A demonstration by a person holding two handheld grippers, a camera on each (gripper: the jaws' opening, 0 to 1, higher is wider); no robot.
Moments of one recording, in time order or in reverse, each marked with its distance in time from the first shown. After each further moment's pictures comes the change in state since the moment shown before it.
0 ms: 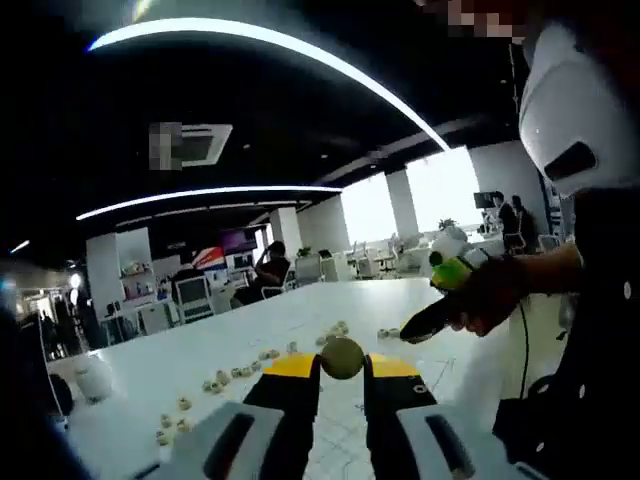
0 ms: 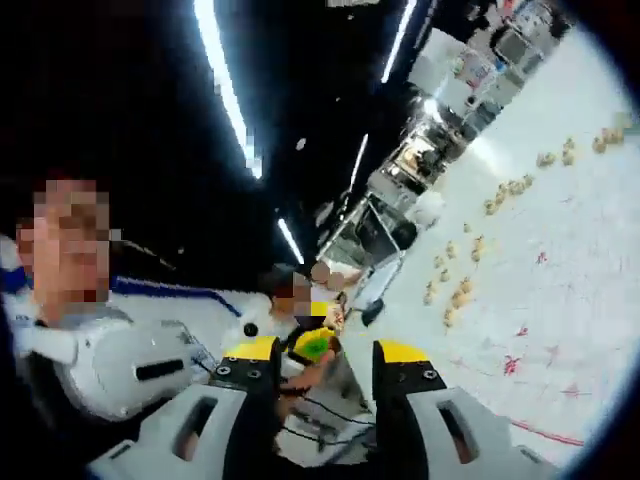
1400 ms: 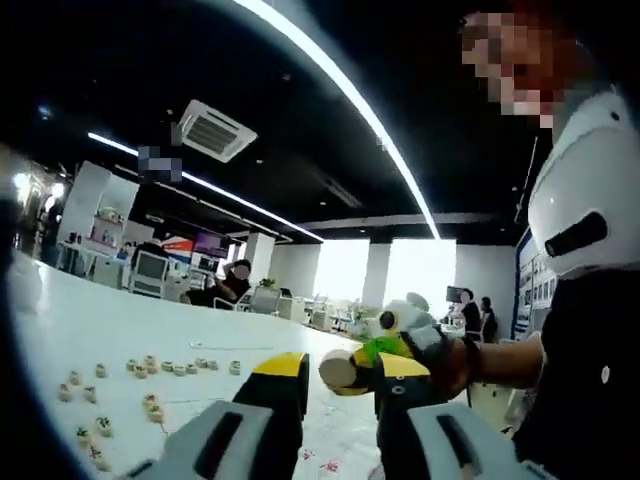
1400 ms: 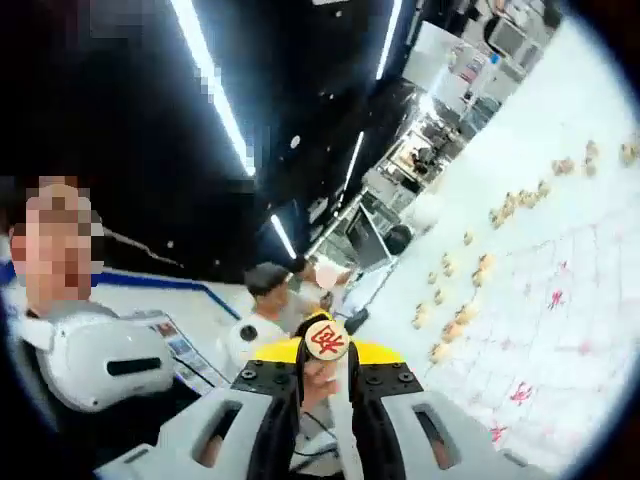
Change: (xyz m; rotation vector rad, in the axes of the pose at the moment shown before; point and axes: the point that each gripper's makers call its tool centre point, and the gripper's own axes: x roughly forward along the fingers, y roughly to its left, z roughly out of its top) left arm 0.039 0.011 -0.009 -0.414 -0.132 -0.154; right arm 0.042 -0.036 0.013 -0.404 0.134 -0.171
